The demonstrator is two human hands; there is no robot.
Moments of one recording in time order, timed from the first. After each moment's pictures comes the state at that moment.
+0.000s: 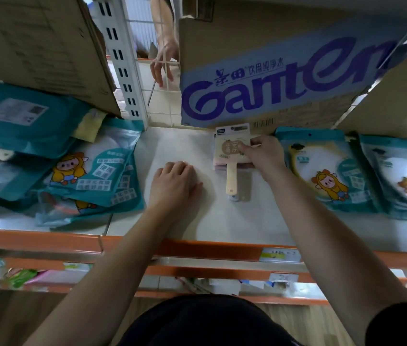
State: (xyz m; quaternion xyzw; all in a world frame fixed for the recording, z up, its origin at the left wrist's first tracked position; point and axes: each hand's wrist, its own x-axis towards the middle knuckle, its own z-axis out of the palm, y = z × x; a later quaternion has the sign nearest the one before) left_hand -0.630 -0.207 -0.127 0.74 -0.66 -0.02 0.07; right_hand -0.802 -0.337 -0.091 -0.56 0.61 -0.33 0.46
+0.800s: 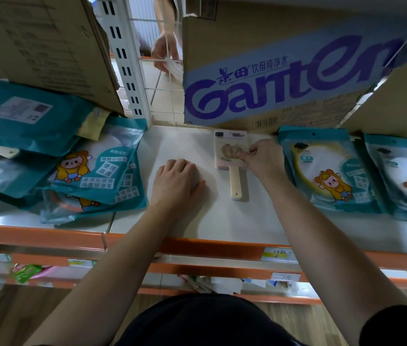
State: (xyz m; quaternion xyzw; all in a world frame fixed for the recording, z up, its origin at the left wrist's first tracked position) left_hand -0.626 -0.208 -0.132 0.75 -0.66 -0.02 0.10; right_hand -0.805 -0.333 -0.102 -0.70 0.63 -0.21 0.25
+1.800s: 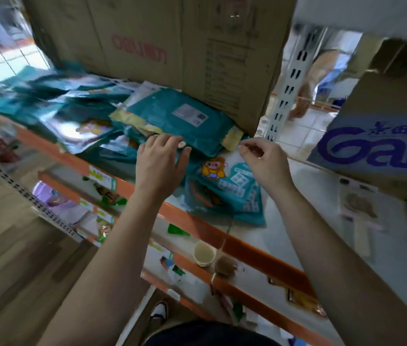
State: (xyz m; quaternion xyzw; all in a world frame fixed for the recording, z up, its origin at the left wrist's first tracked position) left_hand -0.415 -0.068 -0.065 0.85 -0.45 0.16 0.24; right_hand -0.574 -0.229 -0.057 -0.81 0.32 -0.33 0.36
